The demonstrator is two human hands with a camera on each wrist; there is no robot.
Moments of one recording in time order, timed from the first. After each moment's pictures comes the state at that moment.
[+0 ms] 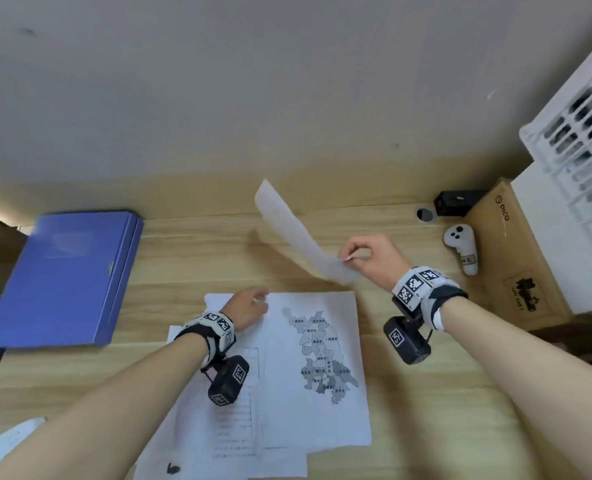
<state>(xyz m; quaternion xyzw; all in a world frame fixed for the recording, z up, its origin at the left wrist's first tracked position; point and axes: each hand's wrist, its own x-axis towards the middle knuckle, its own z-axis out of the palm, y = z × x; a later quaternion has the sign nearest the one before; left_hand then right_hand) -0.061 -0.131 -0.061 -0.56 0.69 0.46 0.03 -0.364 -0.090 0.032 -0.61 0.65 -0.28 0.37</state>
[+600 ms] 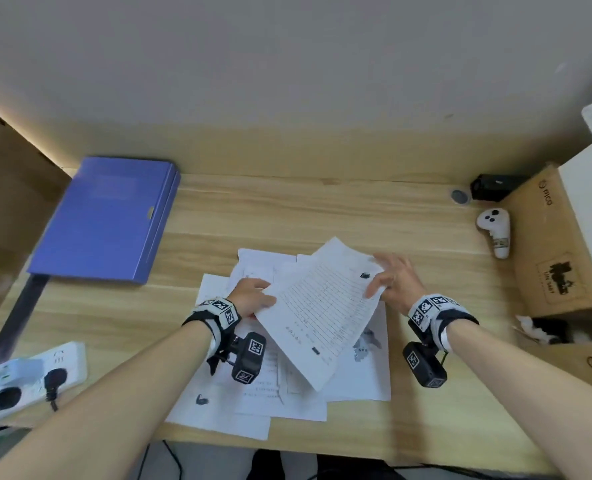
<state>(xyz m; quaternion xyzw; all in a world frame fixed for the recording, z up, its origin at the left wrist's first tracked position) 0.003 -0.066 -0.056 -0.64 0.48 0.60 -0.06 -0.326 -0.011 -0.044 -0.64 0.69 -0.13 0.32</state>
